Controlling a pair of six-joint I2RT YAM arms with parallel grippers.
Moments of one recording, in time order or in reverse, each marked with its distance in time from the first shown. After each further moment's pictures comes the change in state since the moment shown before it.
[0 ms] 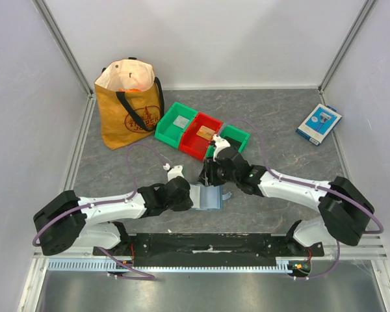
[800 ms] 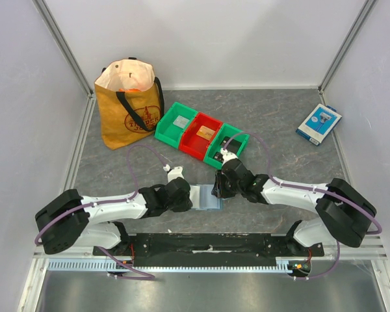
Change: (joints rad) left arm 0.000 0.028 -0.016 0.026 -0.003 -0.002; right arm -0.005 -0.043 -0.178 -0.052 0.058 0.028
